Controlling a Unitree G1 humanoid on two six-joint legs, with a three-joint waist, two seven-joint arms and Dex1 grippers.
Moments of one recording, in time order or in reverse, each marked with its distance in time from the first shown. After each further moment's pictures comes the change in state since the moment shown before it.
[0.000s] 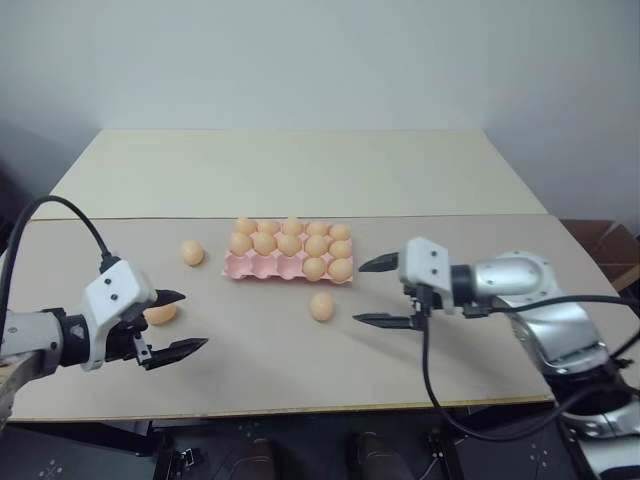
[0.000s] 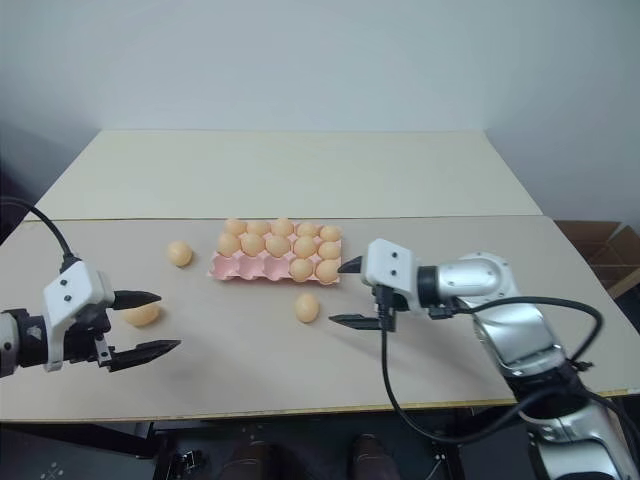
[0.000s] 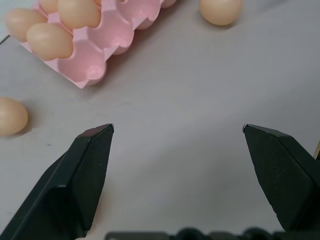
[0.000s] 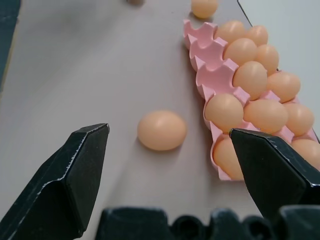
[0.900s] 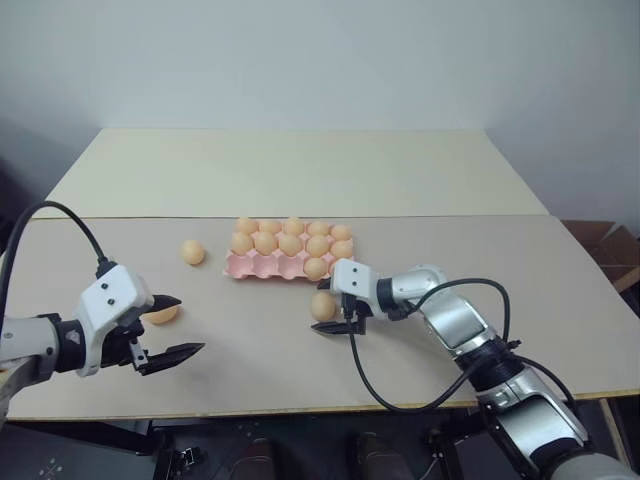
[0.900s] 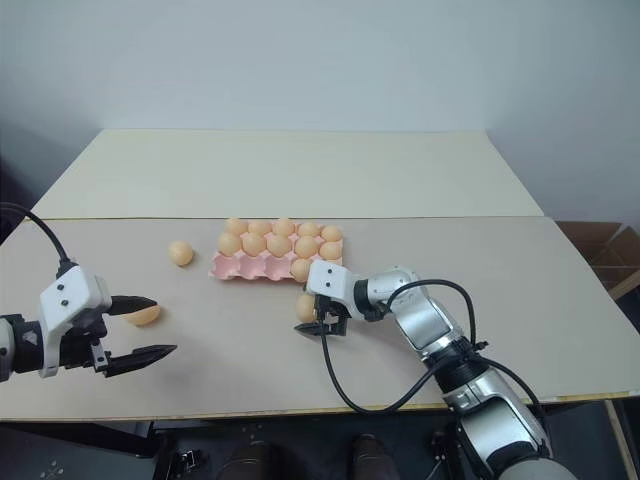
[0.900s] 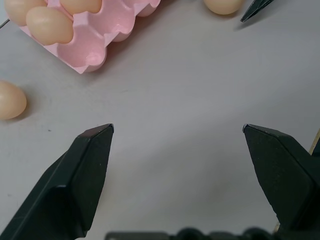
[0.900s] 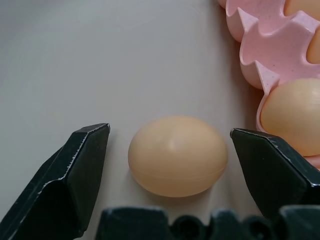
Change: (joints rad) left arm 0.043 0.000 0.028 -0.025 0.000 0.018 0.001; right arm -0.115 0.257 0.197 0.406 -0.231 -0.130 -0.041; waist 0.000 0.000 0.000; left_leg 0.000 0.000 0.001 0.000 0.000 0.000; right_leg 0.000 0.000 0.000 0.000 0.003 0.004
